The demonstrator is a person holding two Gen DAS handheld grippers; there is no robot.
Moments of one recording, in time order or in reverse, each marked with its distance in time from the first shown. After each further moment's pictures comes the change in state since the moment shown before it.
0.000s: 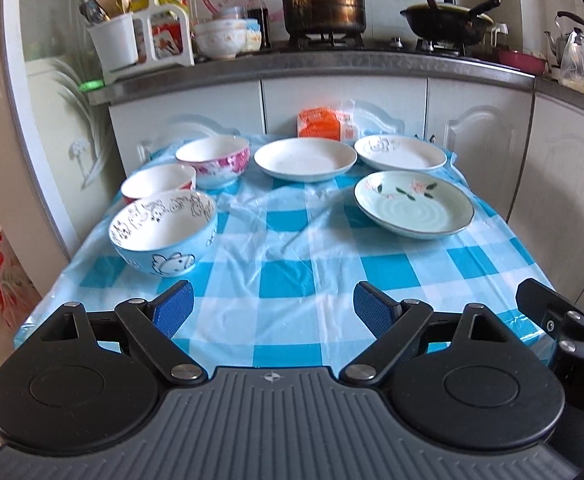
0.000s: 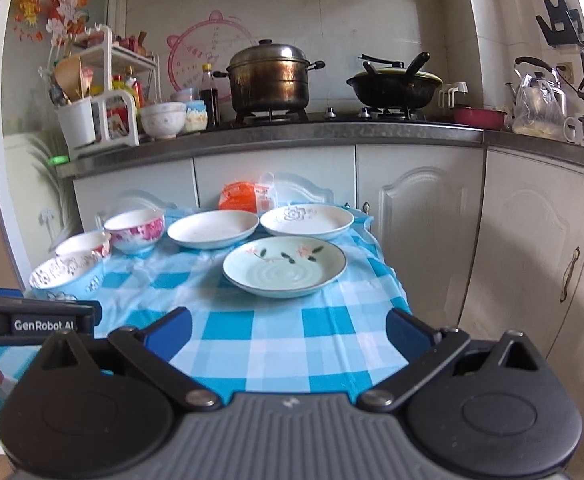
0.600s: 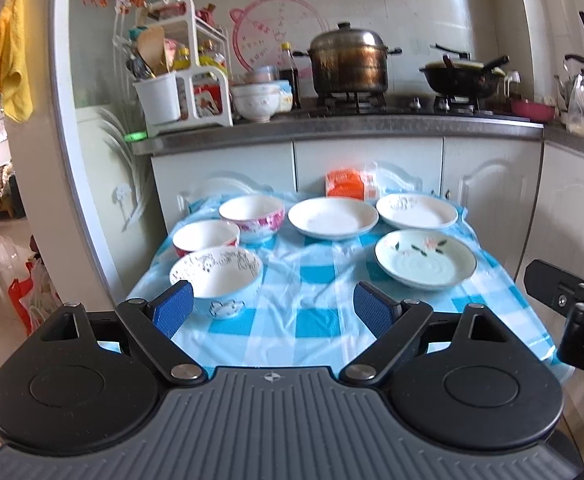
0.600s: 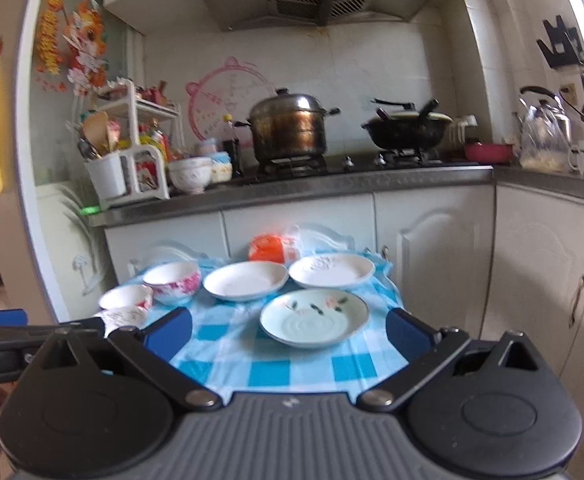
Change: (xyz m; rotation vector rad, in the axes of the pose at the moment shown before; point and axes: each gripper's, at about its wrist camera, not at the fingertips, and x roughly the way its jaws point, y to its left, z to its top) left arm -0.079 0.010 0.013 -0.023 -0.145 0.081; right arm -0.044 0.010 0.032 0.043 -0.104 0.059
